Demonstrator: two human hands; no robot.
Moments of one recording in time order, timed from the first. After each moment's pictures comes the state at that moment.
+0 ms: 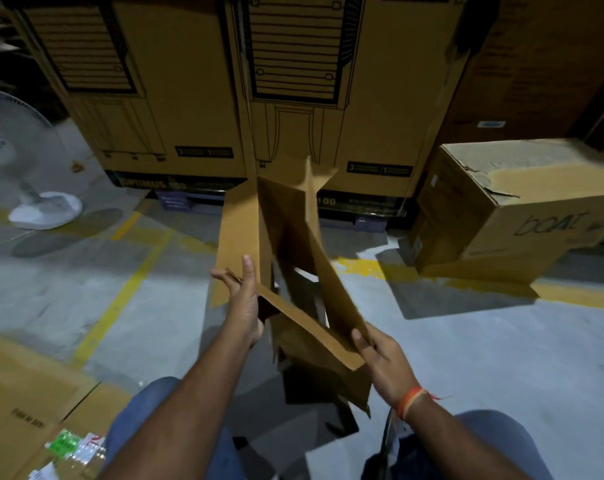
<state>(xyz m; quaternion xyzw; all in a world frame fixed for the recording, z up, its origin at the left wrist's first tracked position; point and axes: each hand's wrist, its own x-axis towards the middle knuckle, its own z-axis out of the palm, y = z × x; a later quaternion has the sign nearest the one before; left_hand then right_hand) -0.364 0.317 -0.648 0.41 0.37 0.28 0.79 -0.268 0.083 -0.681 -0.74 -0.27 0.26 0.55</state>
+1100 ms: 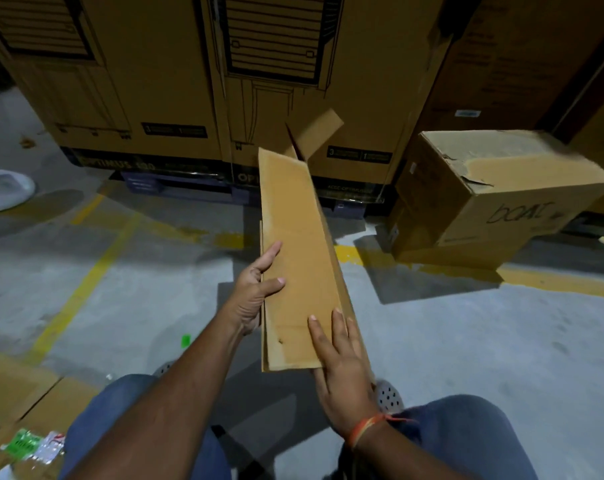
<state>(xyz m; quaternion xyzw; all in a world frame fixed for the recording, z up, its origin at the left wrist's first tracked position) -0.344 0.308 -0.672 0.51 0.21 0.16 0.82 -0.322 0.088 -0.701 -0.87 -0.42 0.07 0.26</state>
